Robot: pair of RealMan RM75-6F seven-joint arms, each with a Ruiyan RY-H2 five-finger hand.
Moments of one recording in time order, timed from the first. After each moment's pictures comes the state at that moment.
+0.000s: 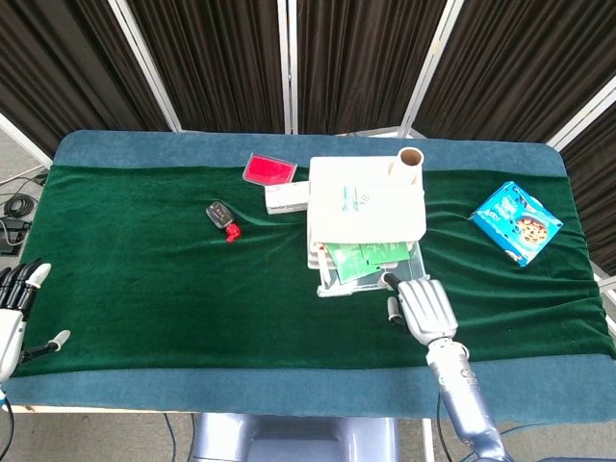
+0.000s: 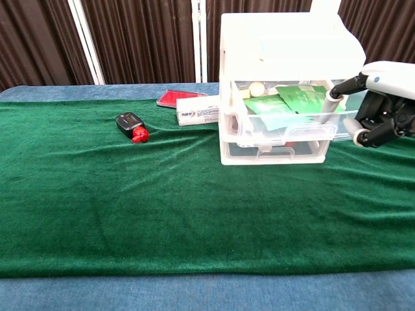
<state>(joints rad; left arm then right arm) -0.08 -1.17 -0.04 -1.51 1.57 1.56 -0.07 0.53 -1.36 0.15 -2.11 -0.96 1.35 -0.66</state>
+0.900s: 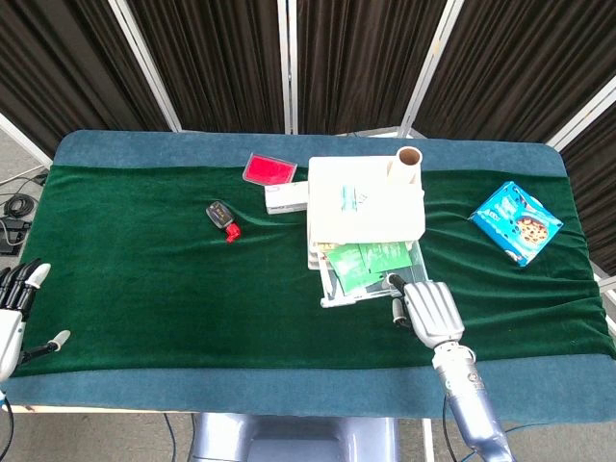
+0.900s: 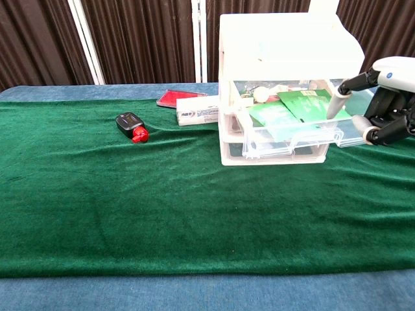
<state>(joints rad) -0.08 -1.17 -0.04 -1.51 1.57 1.57 -0.07 0.52 -1.34 0.13 -2.13 -1.00 1.36 -0.63</state>
